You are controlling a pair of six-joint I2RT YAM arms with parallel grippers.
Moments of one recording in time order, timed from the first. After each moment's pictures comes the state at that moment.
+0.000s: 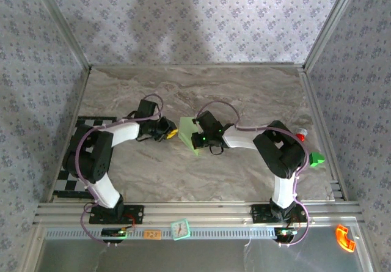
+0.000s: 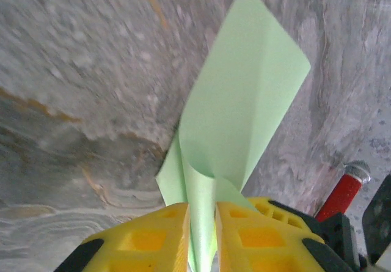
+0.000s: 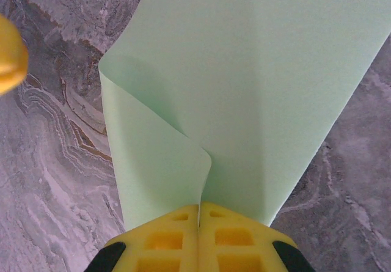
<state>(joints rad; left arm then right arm) -0.38 1.70 0.87 -0.11 0.53 -1.03 0.74 1.86 1.01 -0.08 -0.15 0.44</state>
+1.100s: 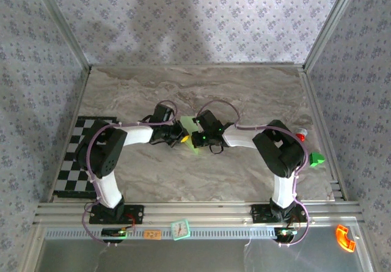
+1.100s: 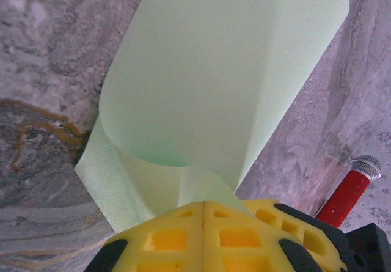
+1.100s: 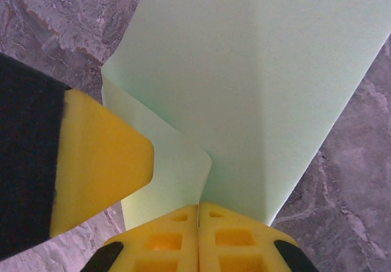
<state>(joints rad) -0.52 1.80 0.89 0.00 0.48 -1.18 0.73 1.87 1.02 -0.09 -0.16 0.45</state>
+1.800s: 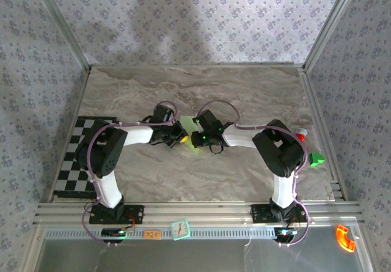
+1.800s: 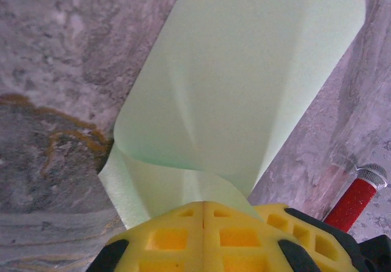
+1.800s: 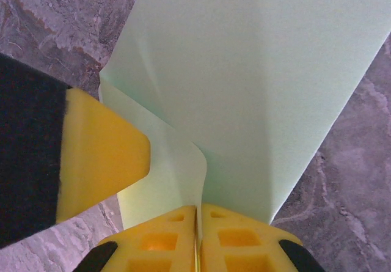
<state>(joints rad) -0.52 1.80 0.88 -0.01 0.45 -1.19 0.73 1.88 1.03 -0.10 -0.16 0.45</state>
